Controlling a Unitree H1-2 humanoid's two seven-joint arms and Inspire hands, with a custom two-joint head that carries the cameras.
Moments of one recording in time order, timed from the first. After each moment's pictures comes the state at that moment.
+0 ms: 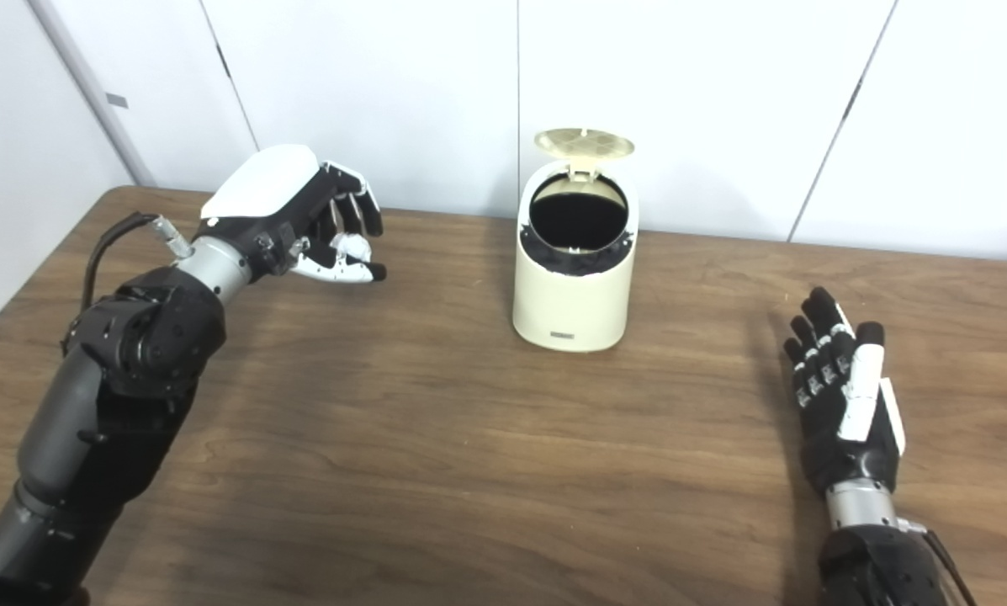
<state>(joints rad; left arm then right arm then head) -0.44 0.50 -0.13 -0.42 0.79 0.40 -0.55 -0.17 -0.10 -0.19 0.10 0.32 0.03 0.11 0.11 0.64</state>
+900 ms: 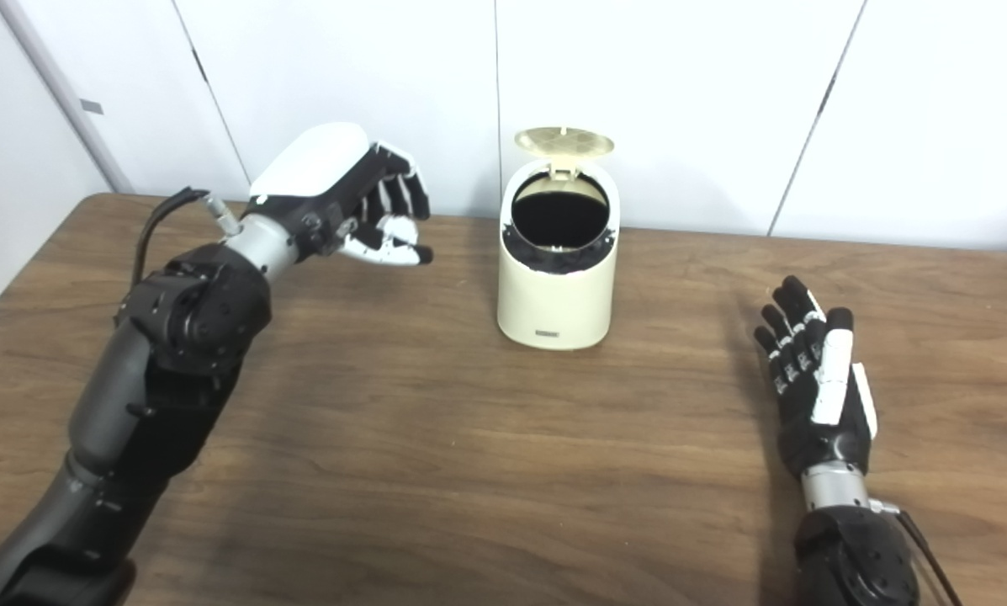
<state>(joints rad) -0.56 0.41 -0.20 -0.35 0.82 0.39 -0.56 -0.19 -0.08 -0.19 0.12 0.29 0.01 0.09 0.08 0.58</state>
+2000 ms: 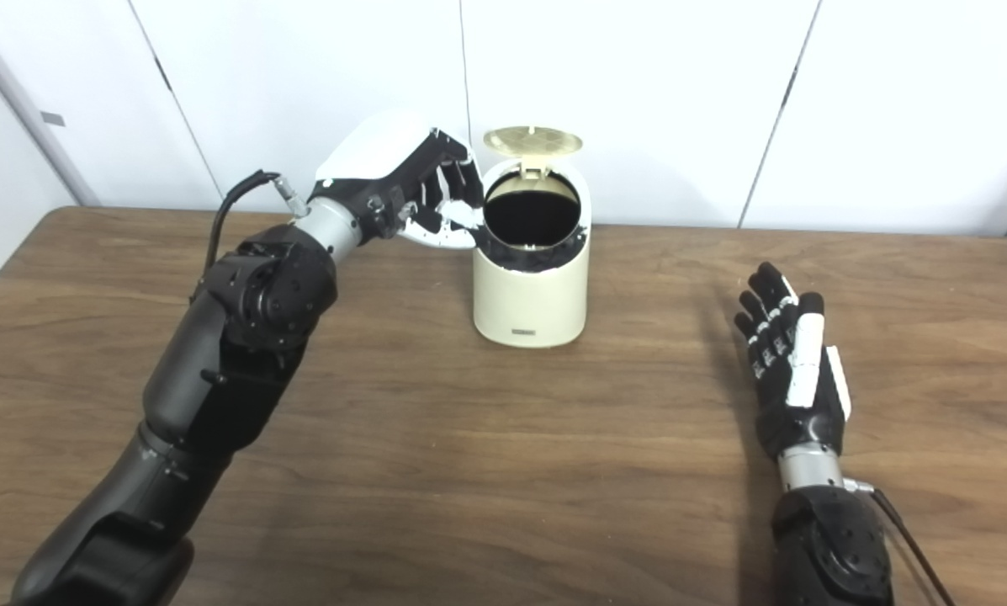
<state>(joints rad) -0.67 0.28 -0.28 -0.15 0.82 0.33 -0.47 -0.20 -0.07 -0.19 0.14 0.27 -0.02 0.07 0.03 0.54</state>
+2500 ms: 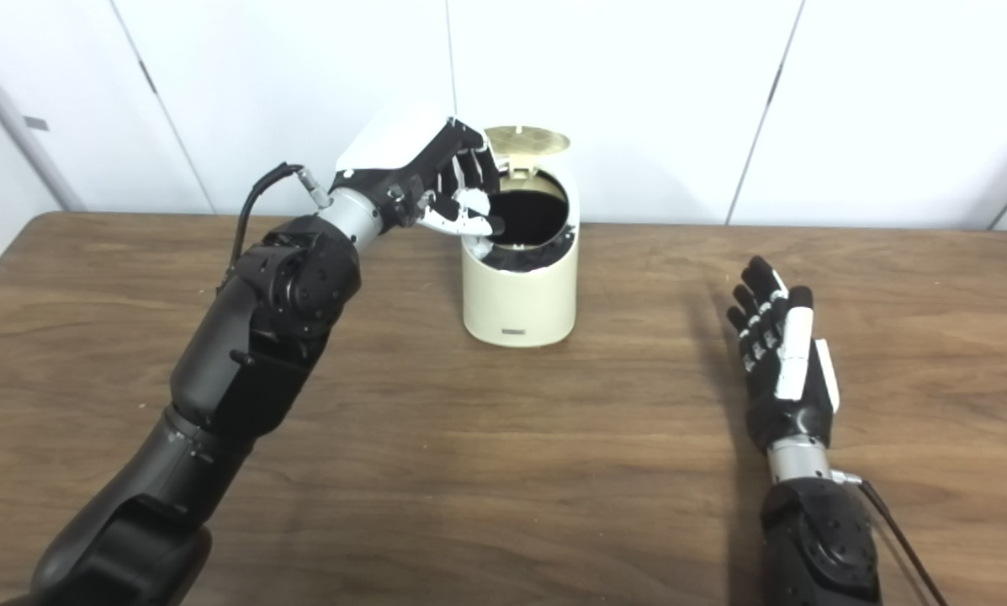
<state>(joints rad) -0.71 0.23 -0.30 -0.04 0.81 0.28 -0.38 -0.21 -0.07 -0.19 0.14 0.27 -0.03 0.07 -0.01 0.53</state>
